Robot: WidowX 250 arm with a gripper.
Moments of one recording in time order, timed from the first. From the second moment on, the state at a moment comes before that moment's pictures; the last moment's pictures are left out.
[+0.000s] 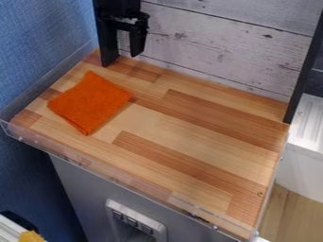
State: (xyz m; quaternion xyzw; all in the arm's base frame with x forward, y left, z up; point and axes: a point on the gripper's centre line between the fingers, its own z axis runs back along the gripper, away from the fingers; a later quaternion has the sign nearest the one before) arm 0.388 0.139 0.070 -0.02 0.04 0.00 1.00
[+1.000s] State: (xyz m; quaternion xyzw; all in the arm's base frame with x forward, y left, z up) arm 0.333 0.147 0.059 0.00 -0.02 0.33 0.94
